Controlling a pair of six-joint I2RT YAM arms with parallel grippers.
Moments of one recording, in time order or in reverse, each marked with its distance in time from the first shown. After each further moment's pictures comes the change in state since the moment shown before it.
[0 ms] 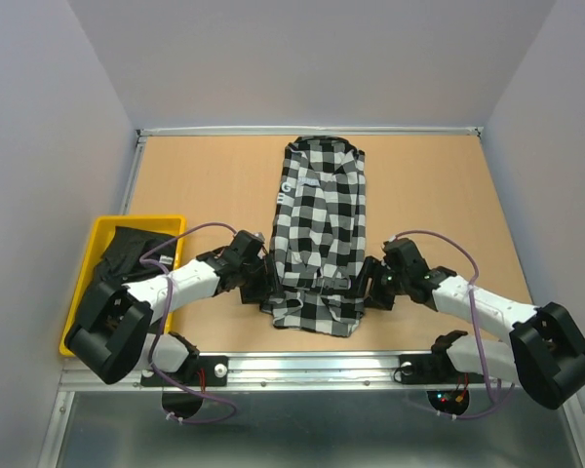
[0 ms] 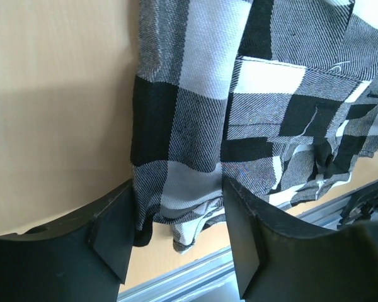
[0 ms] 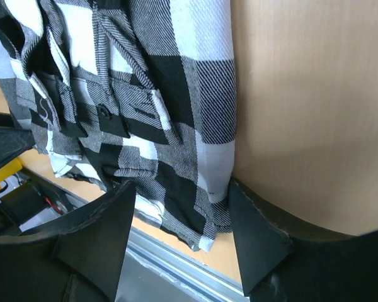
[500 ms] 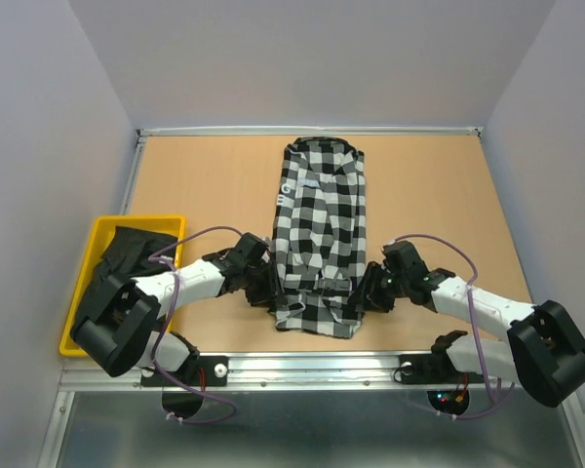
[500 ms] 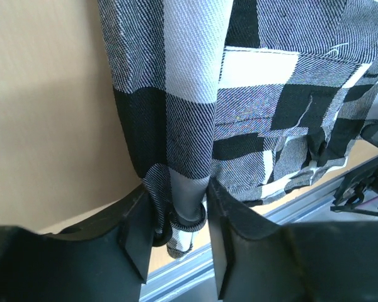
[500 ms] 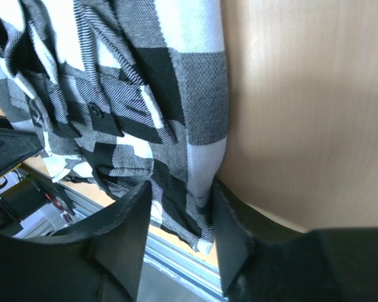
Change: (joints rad) left arm -0.024 0.047 -0.003 0.043 0.080 -0.007; right arm 0.009 0.015 -0.022 0.004 -0.018 0.023
